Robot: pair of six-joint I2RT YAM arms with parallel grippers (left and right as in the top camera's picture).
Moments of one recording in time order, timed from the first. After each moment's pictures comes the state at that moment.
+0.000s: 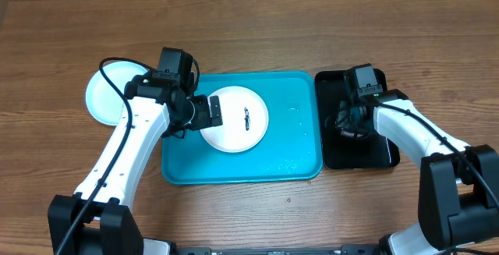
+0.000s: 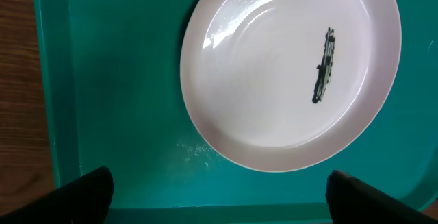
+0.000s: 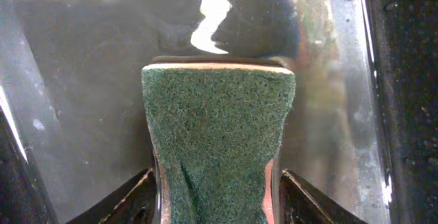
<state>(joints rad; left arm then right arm) -0.18 1.58 1.22 -1.01 0.12 -0.37 0.20 1.73 0.99 -0.59 0.16 0.38</state>
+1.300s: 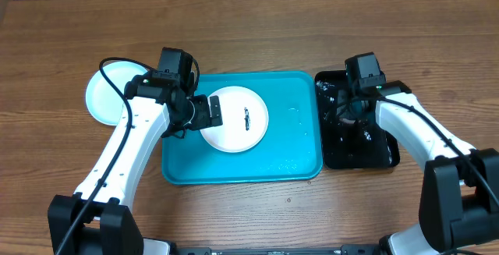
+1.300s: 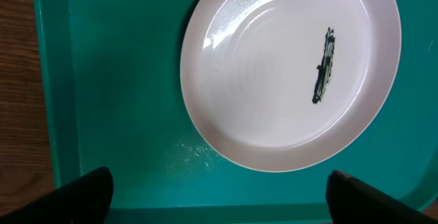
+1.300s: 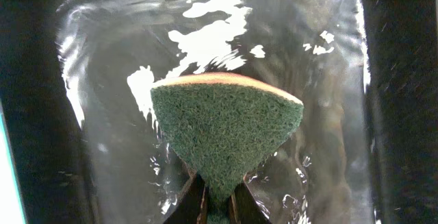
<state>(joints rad) -0.18 1.58 1.22 -1.01 0.12 -0.37 0.20 1.71 1.07 -0.59 0.14 0.28</state>
